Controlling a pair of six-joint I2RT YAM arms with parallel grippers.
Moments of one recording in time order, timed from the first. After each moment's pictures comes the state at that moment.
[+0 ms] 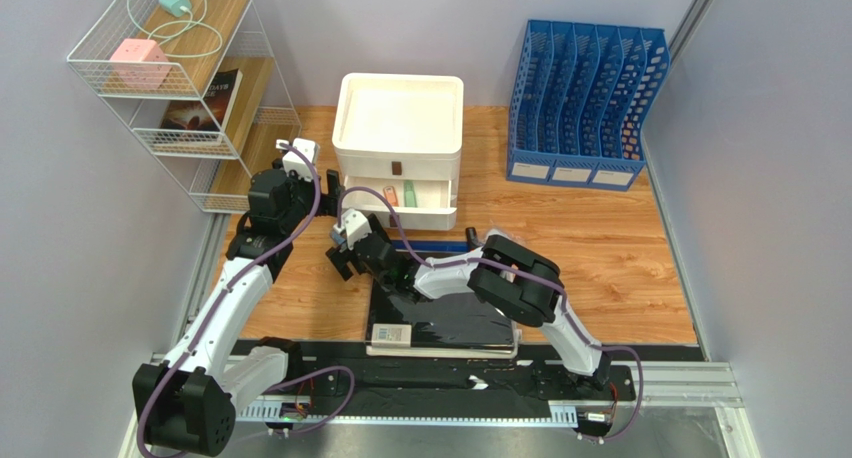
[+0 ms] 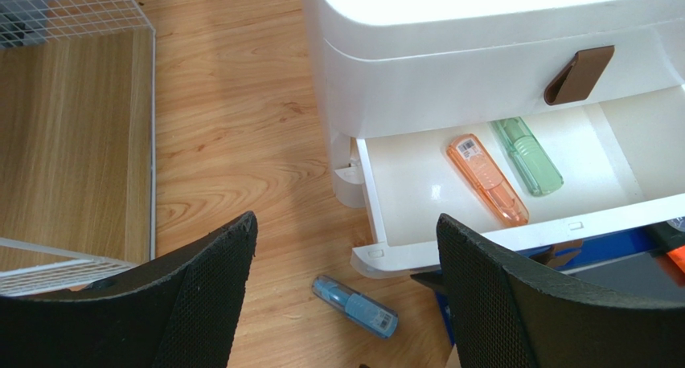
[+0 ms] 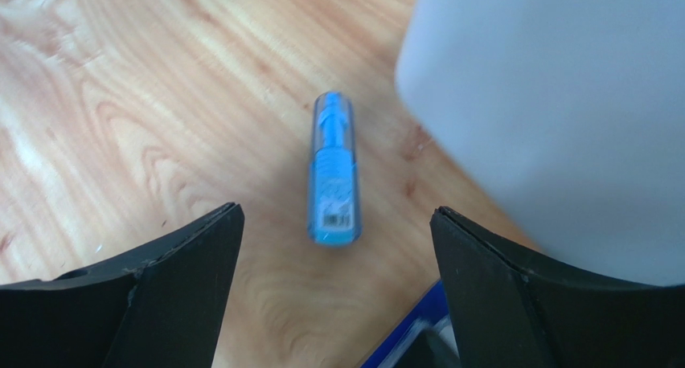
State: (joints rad) left arm -0.16 1.00 0.76 -0.07 0.10 0.02; right arm 1.14 2.20 1.30 0.56 0.35 0.09
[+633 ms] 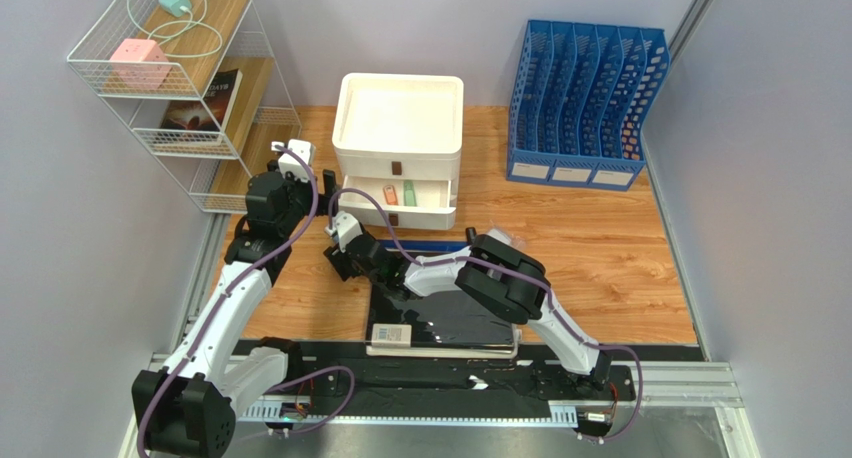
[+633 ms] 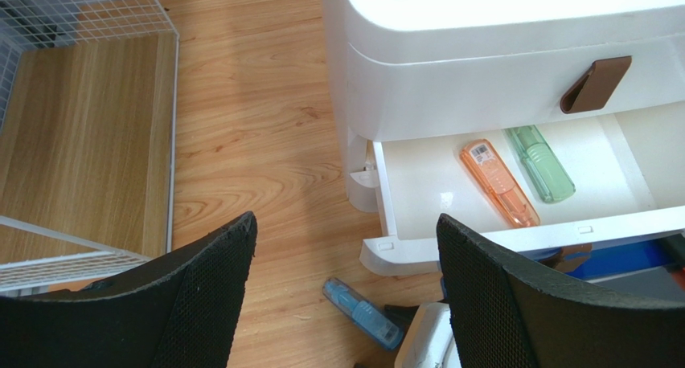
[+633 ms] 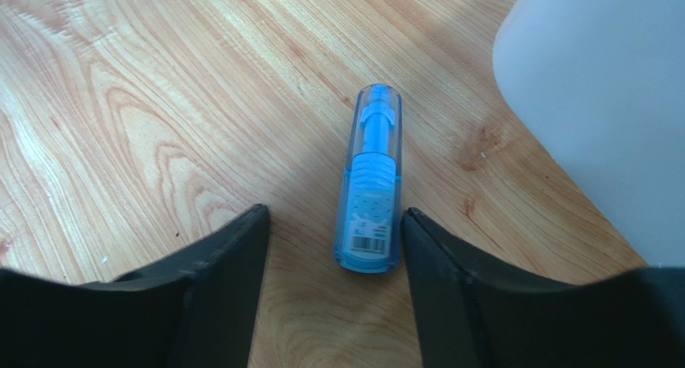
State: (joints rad) left arm -0.16 0.97 0.75 -0.06 0.07 0.02; right arm 1.13 2.30 1.42 0.49 0.26 0.12
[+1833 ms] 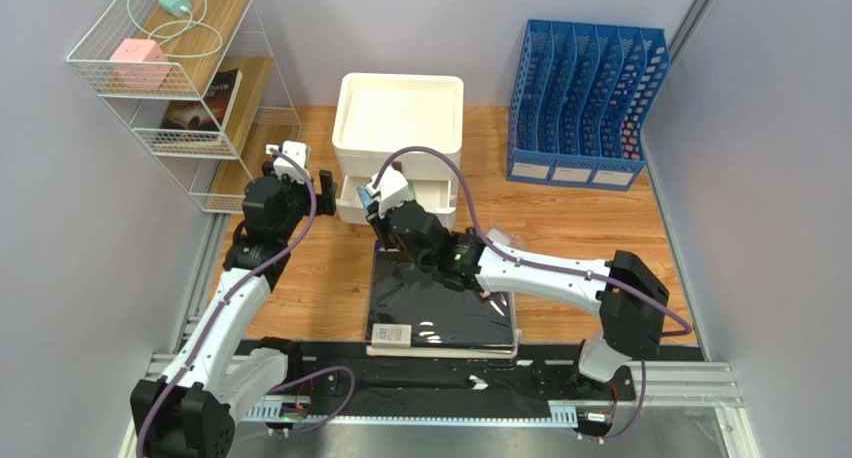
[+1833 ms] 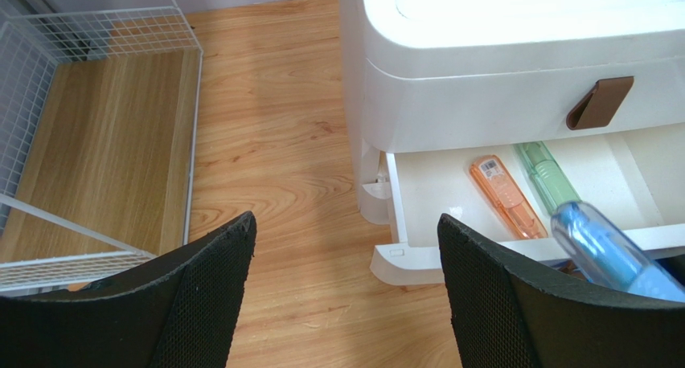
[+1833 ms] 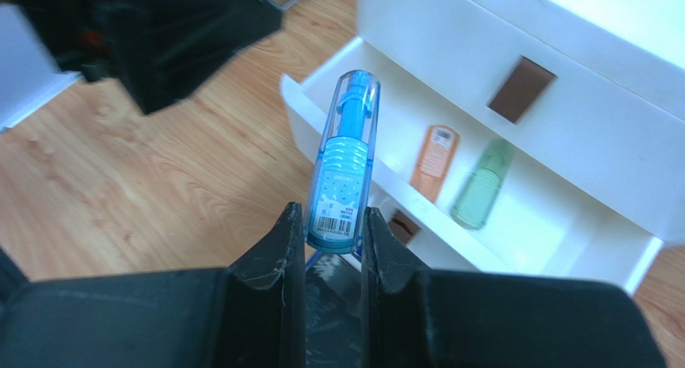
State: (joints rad) left arm -0.16 0.93 0.72 -0.01 0.02 0.02; right arm 1.14 1.63 1.24 0.12 0.45 0.14
